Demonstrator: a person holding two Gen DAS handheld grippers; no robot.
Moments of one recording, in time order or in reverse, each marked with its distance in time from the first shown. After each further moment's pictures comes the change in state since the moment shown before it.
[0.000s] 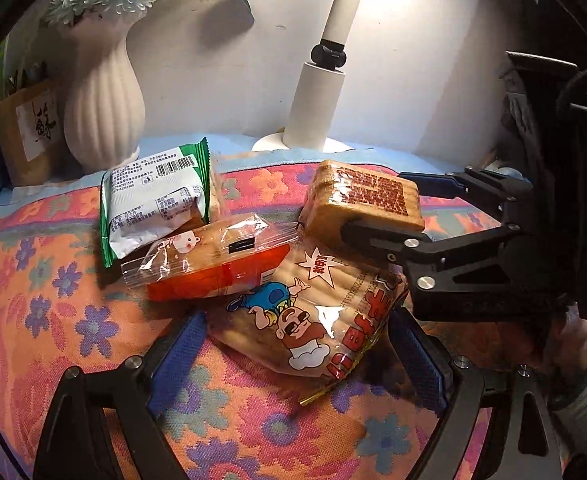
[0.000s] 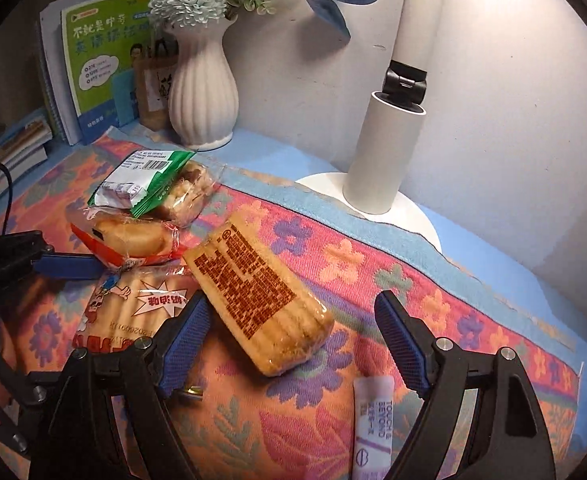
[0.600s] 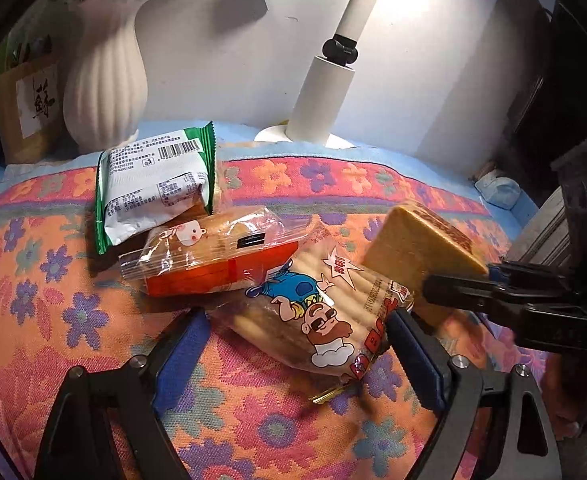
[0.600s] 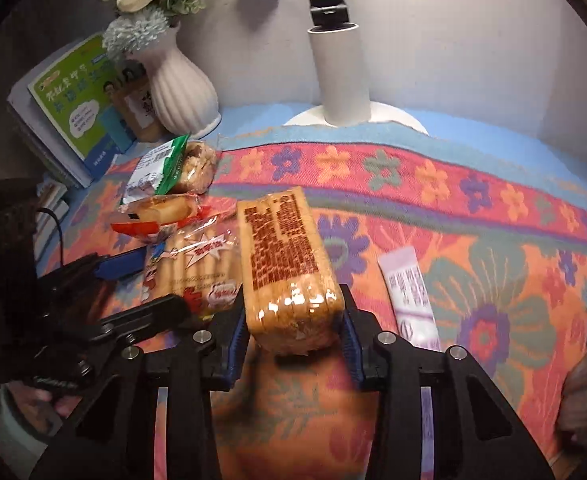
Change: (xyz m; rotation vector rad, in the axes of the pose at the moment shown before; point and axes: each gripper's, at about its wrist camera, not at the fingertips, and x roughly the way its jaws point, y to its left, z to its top) left arm 0.004 0.011 -0.002 -0.051 0.021 -0.030; right arm -0.050 -0.023 -0.053 0.440 0.132 0.162
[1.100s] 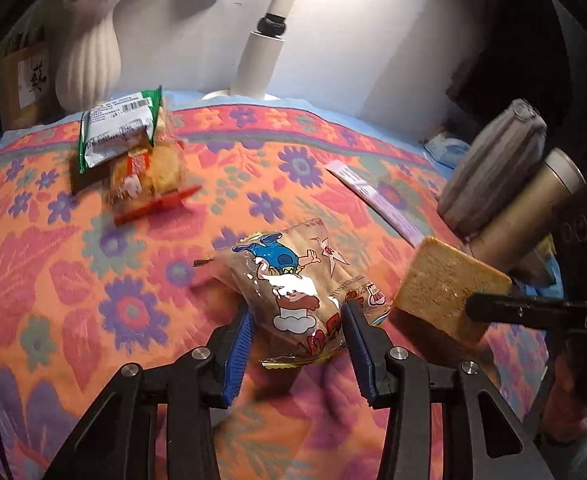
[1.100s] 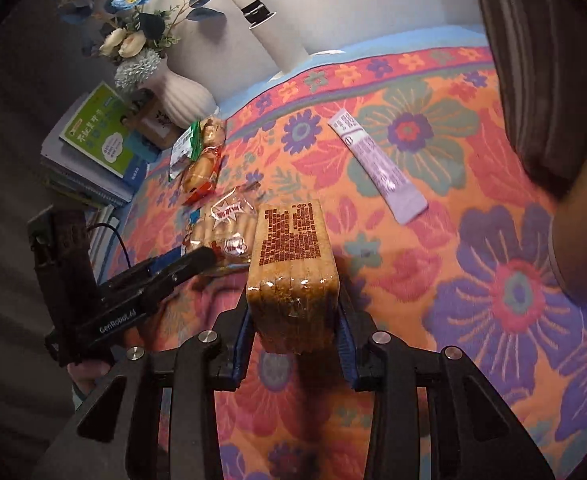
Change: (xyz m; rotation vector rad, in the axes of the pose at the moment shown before) left arm -0.052 -0.051 -0.071 0.028 0.080 -0.112; right arm -0.090 -0.017 -0.108 0.280 0.022 0.139
